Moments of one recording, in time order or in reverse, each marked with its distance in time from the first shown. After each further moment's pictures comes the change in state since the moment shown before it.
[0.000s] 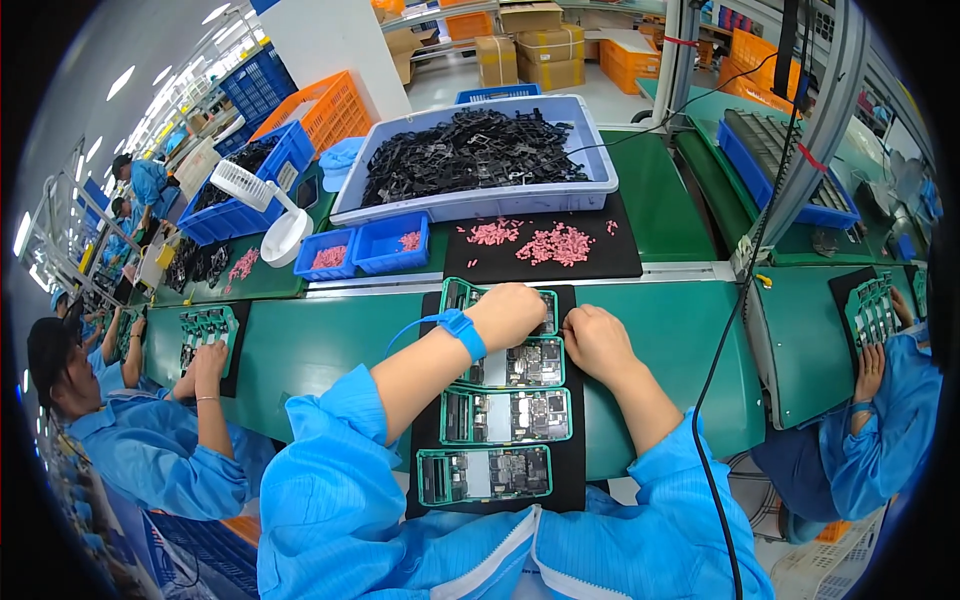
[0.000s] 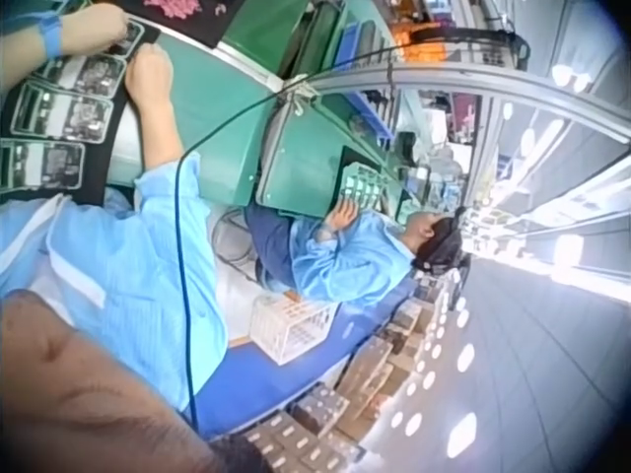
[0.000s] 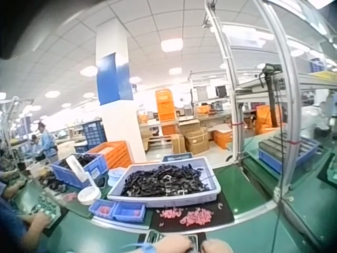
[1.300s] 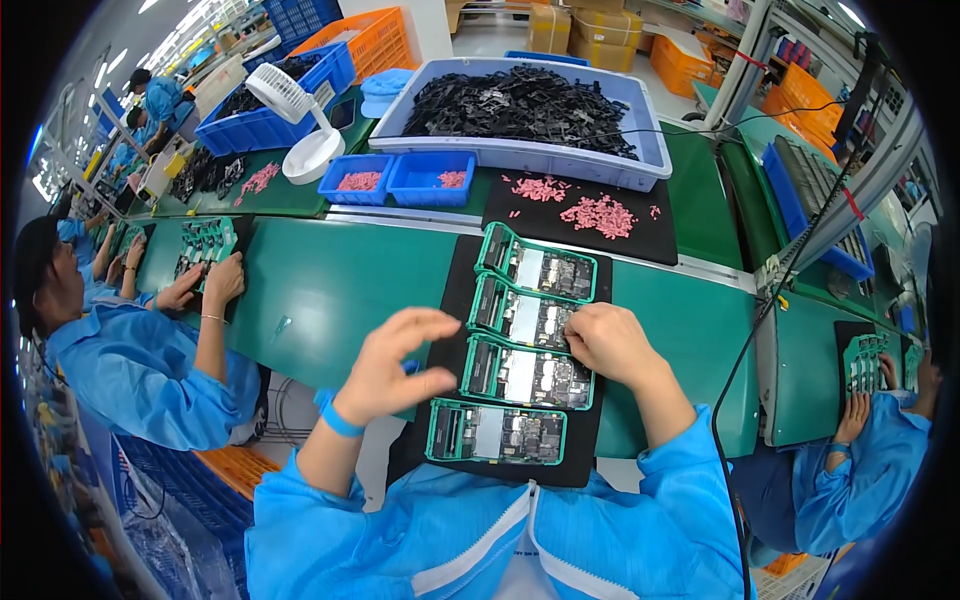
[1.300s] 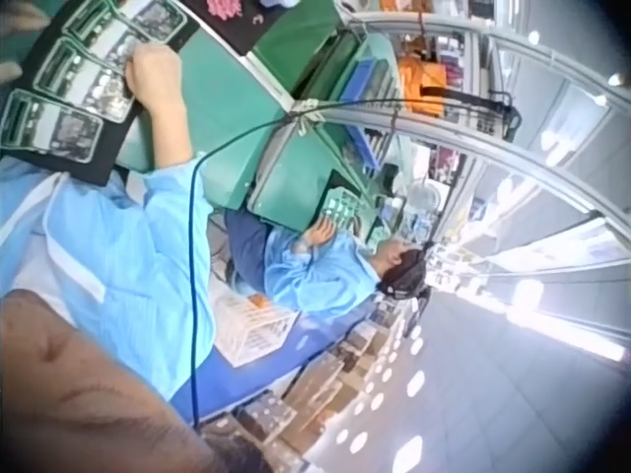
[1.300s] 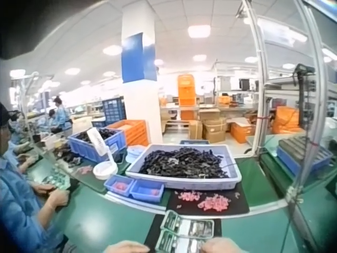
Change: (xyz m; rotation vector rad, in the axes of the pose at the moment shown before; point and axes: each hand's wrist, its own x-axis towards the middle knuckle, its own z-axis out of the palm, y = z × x) left_hand -0.211 0.058 -0.043 -0.767 0.562 -0.377; right_hand -0.002 -0.047 -0.022 0.045 -0.262 -0.313
